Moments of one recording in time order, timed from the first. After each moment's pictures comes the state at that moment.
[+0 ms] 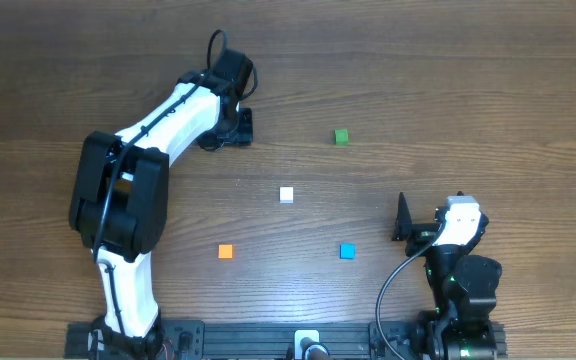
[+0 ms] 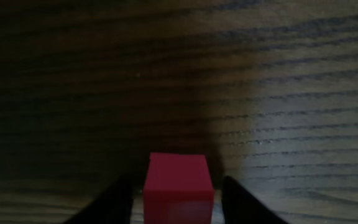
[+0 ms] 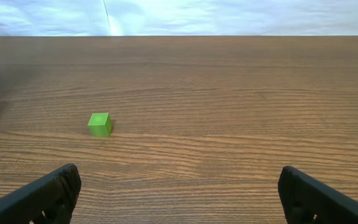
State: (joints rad) left arm -0.35 2.11 1.48 -0.80 -0.06 -0.39; right arm 0.00 0.01 0.11 -0.34 -0.03 0.01
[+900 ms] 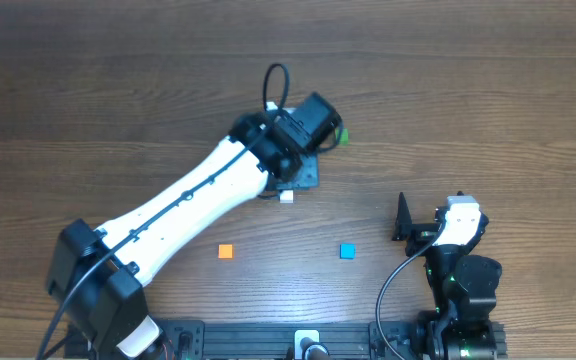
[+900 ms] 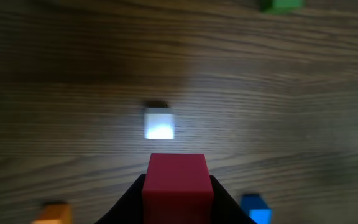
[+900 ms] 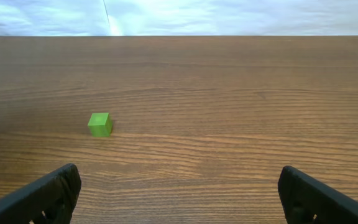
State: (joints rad) left arm -0.80 1.76 1.48 -1.05 -0.09 -0.83; right arm 0.00 0.01 0.11 -0.34 -0.03 0.01
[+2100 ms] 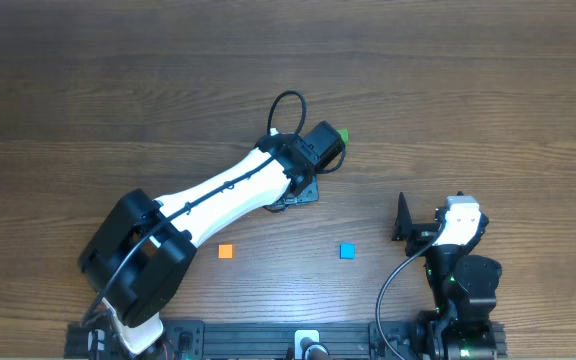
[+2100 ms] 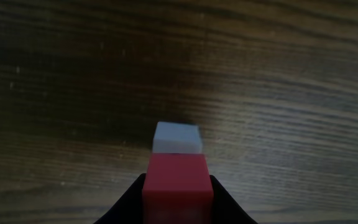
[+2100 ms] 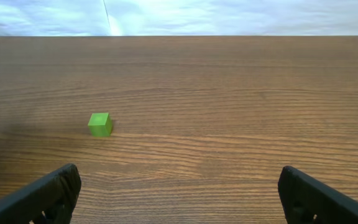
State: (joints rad) left arm -0.81 1.90 1.32 -0.86 -0.13 -0.91; right arm 0.00 0.01 0.11 -0.34 -0.03 0.01
